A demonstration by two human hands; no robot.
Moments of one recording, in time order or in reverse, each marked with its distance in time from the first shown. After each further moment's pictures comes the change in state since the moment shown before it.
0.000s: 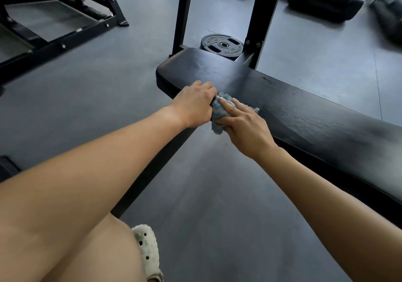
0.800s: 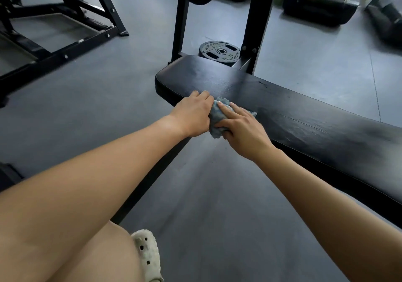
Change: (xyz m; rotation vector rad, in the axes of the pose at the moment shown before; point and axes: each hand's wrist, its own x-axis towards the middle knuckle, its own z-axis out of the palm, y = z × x) left_hand -0.008 0.009 0.005 0.028 -0.052 -0.011; right_hand -0.002 0.004 0.000 0.135 -0.069 0.051
